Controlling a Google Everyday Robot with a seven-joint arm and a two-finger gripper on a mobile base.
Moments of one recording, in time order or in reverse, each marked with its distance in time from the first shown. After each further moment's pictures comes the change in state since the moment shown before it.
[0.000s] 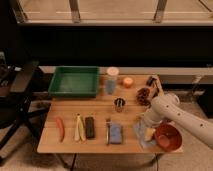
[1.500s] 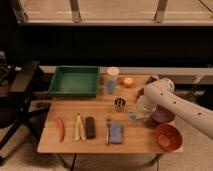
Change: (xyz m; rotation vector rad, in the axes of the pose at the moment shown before) arm -0.061 -0.039 -0.075 0.100 0.027 -0.115
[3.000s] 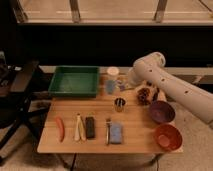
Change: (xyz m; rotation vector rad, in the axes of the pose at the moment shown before) arm -0.060 -0.155 -0.087 0.317 0.012 -0.179
